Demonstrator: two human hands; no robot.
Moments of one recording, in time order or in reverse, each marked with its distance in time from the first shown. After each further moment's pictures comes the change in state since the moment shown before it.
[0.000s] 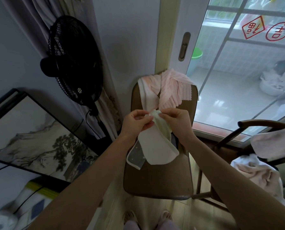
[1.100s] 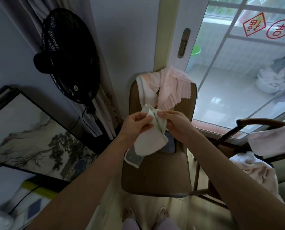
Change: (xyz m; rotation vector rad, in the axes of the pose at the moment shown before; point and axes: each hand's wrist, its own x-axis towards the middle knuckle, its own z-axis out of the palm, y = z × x) left_hand 0.014 -0.012 -0.009 -0.075 -0.132 -0.091; right_hand 0.017 0.003 0.001 0.520 -0.147 0.563
